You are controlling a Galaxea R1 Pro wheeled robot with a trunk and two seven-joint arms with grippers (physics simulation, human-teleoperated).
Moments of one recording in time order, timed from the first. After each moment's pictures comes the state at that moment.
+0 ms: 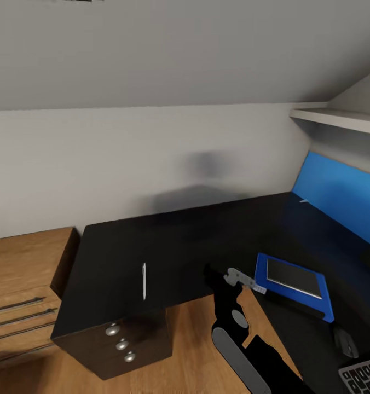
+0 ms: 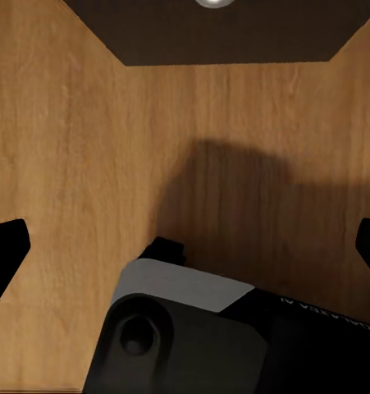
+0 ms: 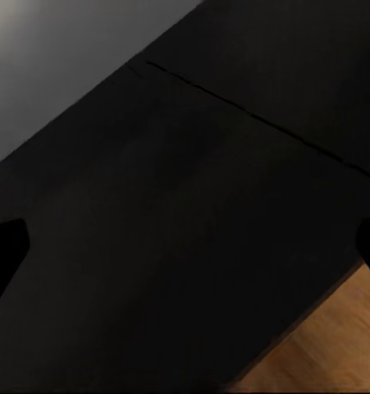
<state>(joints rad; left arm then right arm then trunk) -0.07 -0.02 -0.44 -0.77 0.58 0.10 0.57 -0.42 -0.03 0.69 -1.46 -0.75 -0.06 -0.90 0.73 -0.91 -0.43</state>
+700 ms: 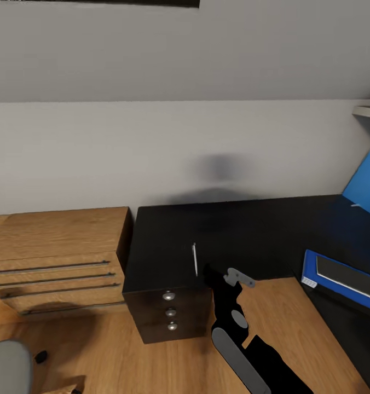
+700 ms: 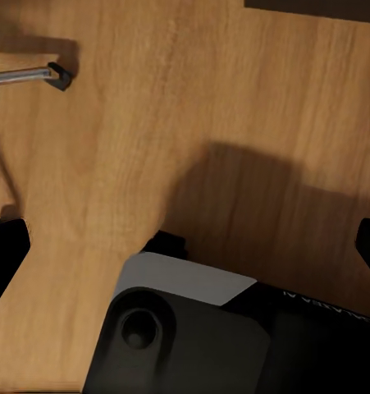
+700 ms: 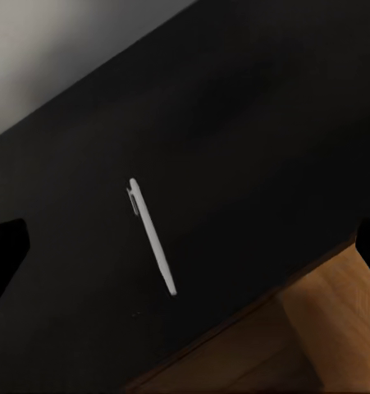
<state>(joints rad) -0.07 -0.02 -0.44 -0.77 0.58 0.10 0.57 -0.42 -0.03 0.69 -1.46 -0.74 -0.06 -0.90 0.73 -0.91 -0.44</state>
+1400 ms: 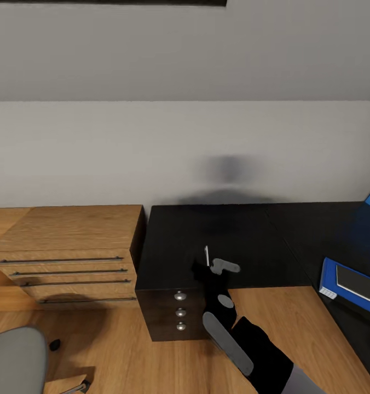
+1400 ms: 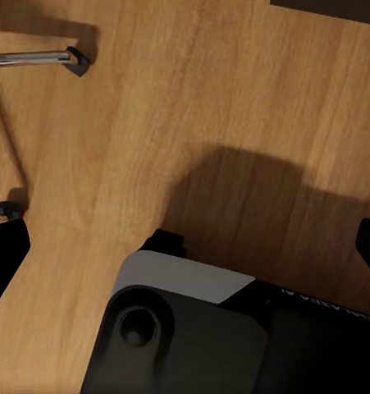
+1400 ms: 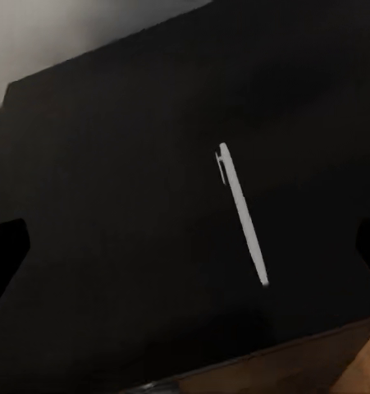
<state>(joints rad) -0.07 -0.02 -0.44 -0.77 0.58 0.10 0.57 -0.53 0.01 0.72 -1.31 -0.72 0.08 -0.81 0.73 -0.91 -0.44</state>
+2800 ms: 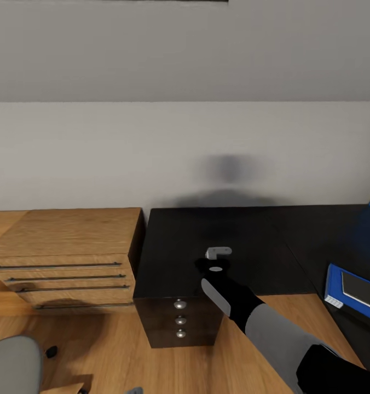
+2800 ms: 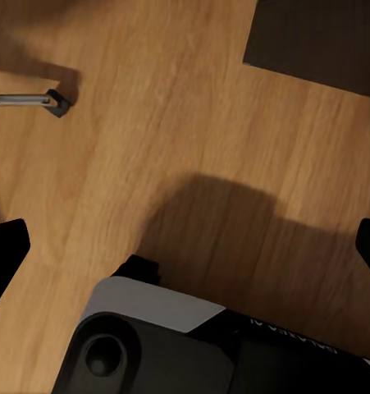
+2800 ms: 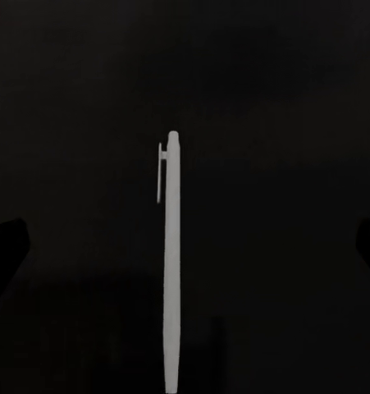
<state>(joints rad) -0.07 -0.05 -0.44 -0.79 0.58 0.02 0.57 -0.86 0.11 0.73 -0.64 -0.64 0.24 -0.60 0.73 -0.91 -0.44</state>
